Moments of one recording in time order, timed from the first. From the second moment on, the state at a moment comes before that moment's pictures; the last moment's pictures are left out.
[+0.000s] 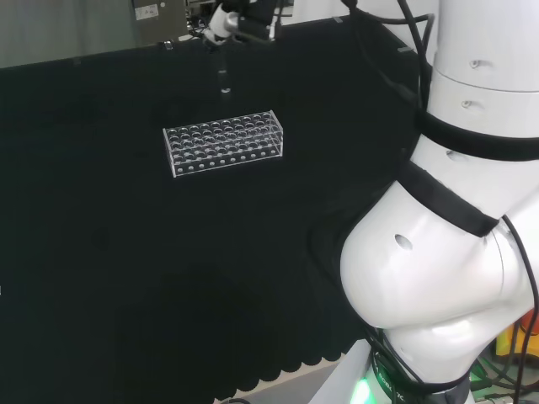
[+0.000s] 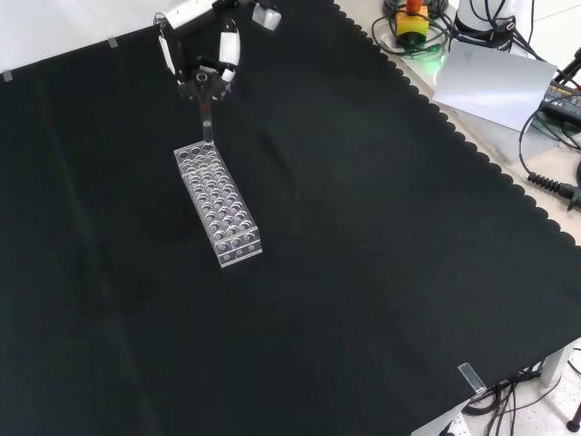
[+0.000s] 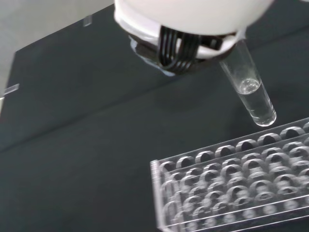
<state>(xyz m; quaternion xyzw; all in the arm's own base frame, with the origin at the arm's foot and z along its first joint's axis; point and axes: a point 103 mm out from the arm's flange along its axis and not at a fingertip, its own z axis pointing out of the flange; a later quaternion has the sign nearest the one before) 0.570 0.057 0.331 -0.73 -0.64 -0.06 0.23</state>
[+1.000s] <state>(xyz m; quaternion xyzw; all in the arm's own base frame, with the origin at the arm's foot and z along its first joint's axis) 0.577 0.119 0.284 -0.69 -0.66 -0.05 0.28</state>
